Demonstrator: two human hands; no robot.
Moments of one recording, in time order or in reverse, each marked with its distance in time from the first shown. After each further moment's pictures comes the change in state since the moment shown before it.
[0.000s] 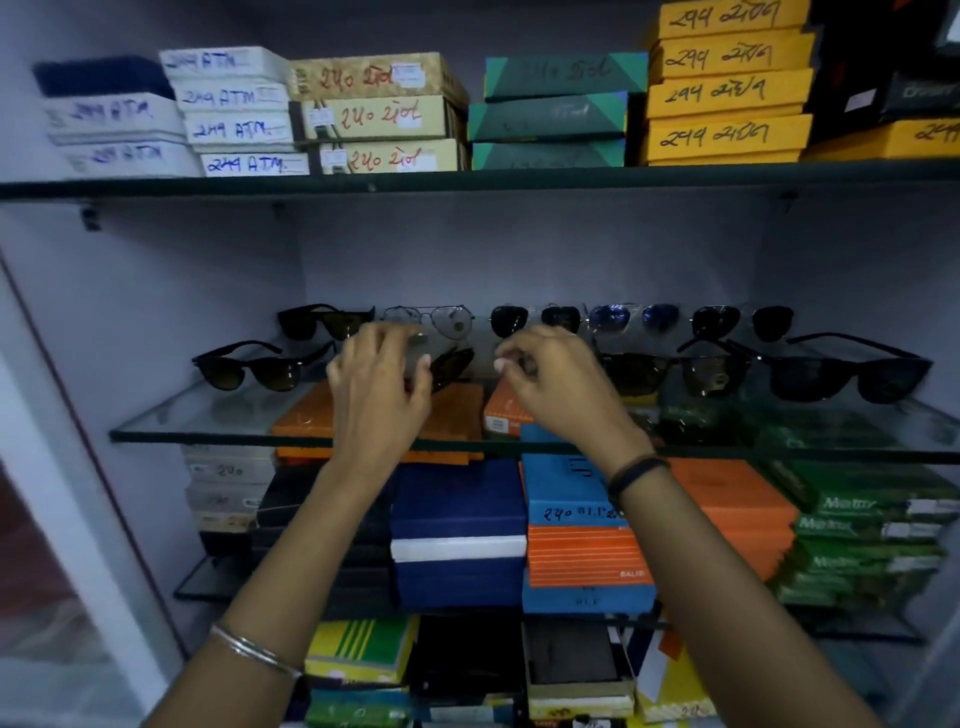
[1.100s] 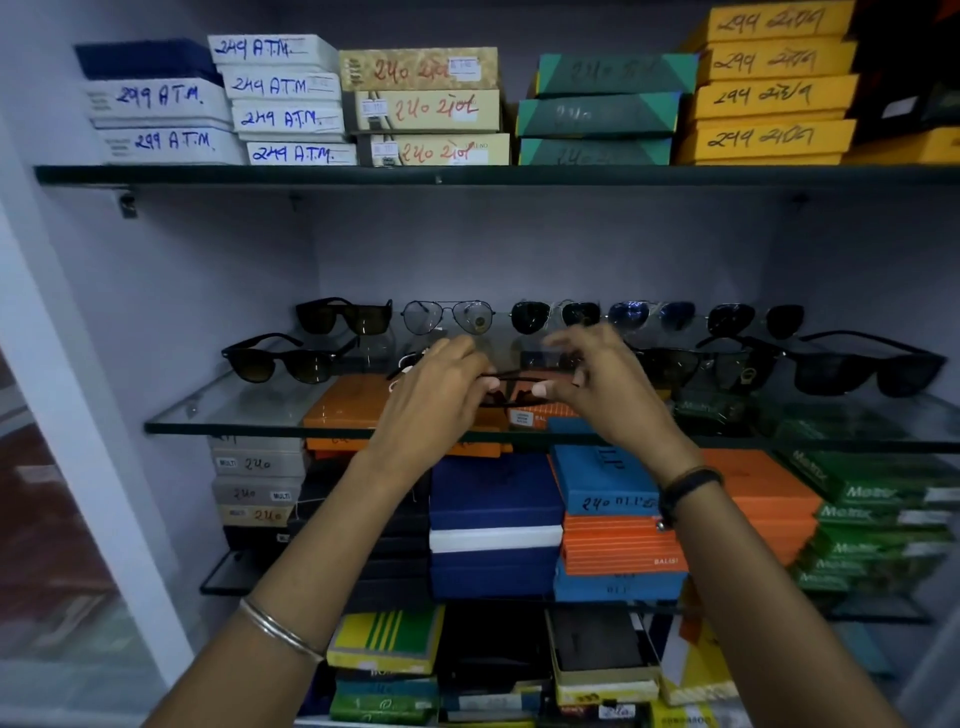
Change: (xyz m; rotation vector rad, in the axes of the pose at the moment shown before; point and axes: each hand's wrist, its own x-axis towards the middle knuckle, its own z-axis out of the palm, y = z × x) left_hand 0.001 -0.010 -0.010 -0.090 -0.207 0.390; right_hand -0.012 -0.011 0.000 0.117 -0.079 0.220
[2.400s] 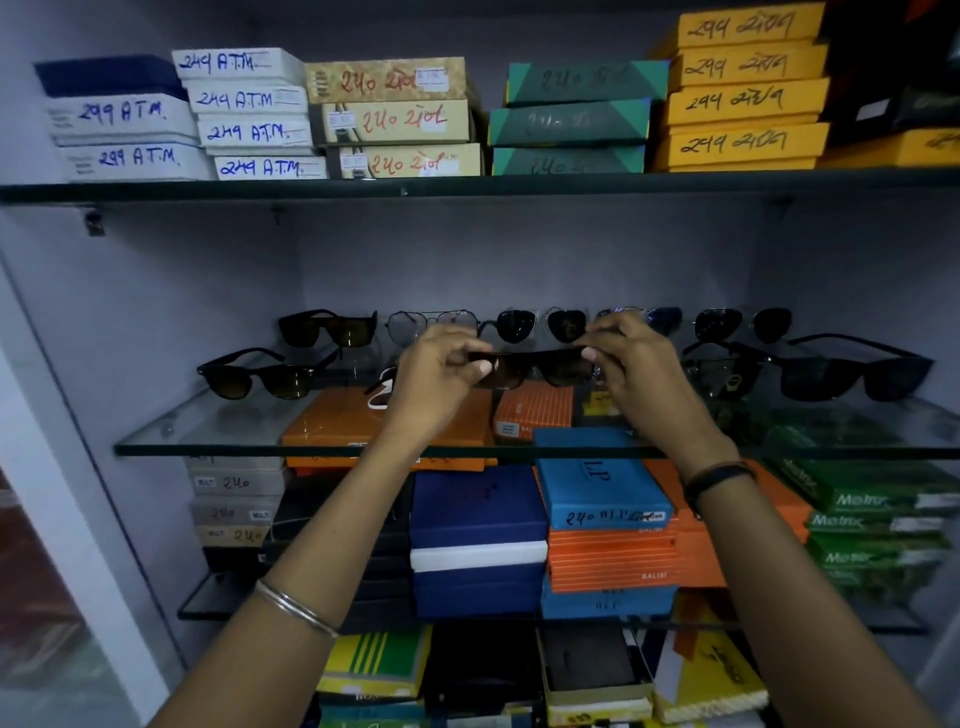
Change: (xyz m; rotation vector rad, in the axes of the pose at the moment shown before) left_hand 0.035 0.002 0.020 -0.595 0.053 -0.426; right_hand 0.010 0.037 -0.031 -0.226 0.177 -0.165
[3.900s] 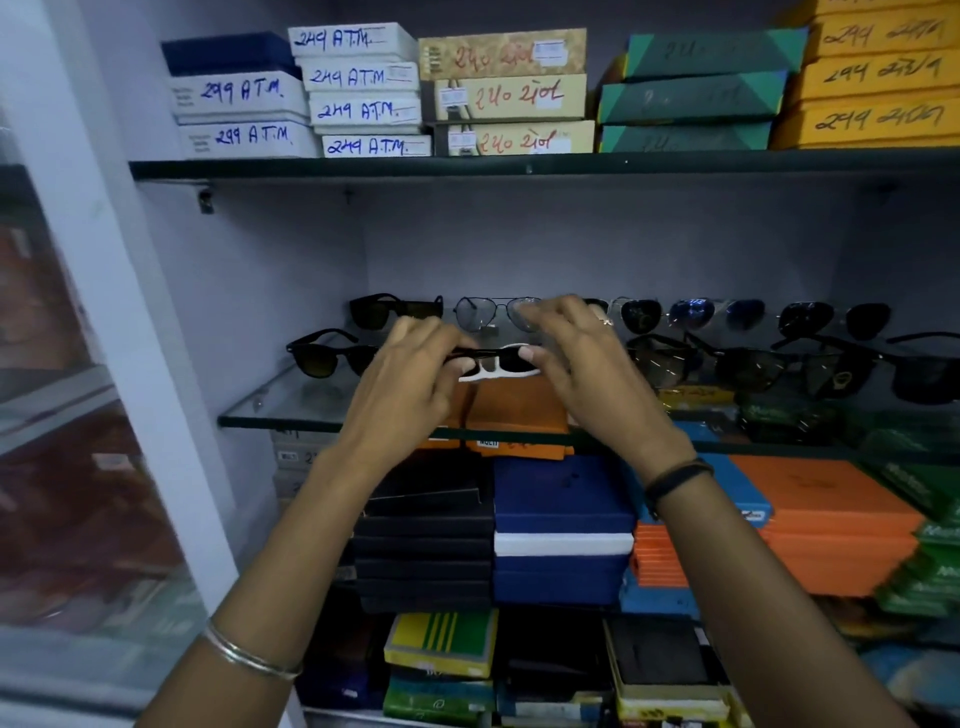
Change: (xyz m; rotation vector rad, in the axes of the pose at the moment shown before) left_hand -0.037 -0.023 -0.097 0.557 0.033 0.321; right_hand 0.018 -0.104 0.060 0.108 -0.041 -0.151
